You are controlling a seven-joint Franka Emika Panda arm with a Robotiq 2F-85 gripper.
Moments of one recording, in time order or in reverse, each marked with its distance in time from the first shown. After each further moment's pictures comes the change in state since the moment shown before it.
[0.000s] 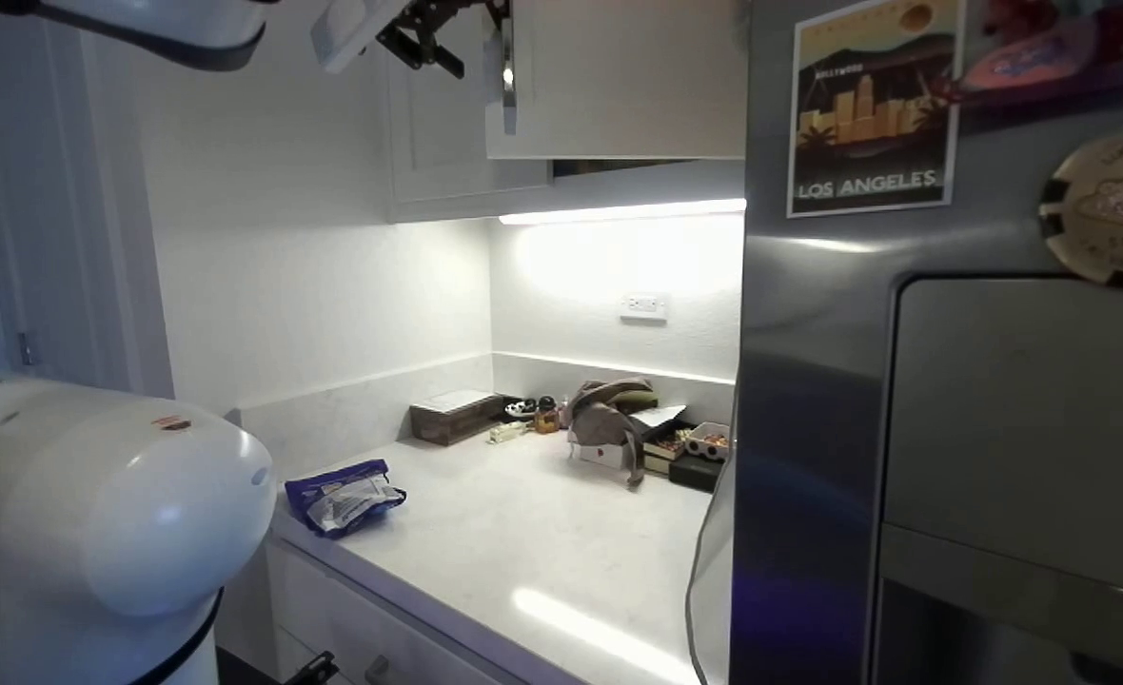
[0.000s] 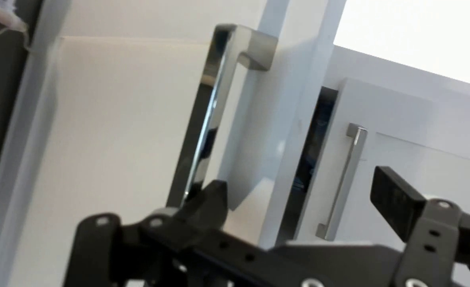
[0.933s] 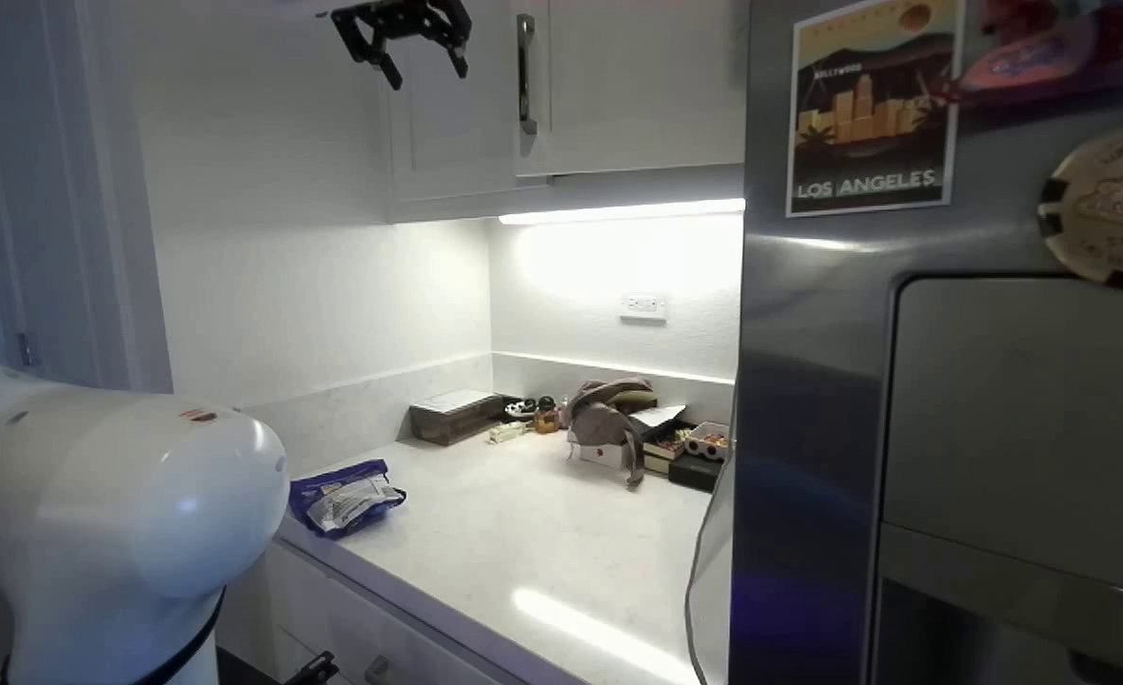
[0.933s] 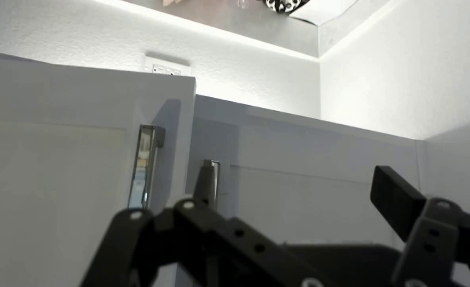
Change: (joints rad) arm 0.136 0.144 0.010 0.233 0.538 -0.338 -0.331
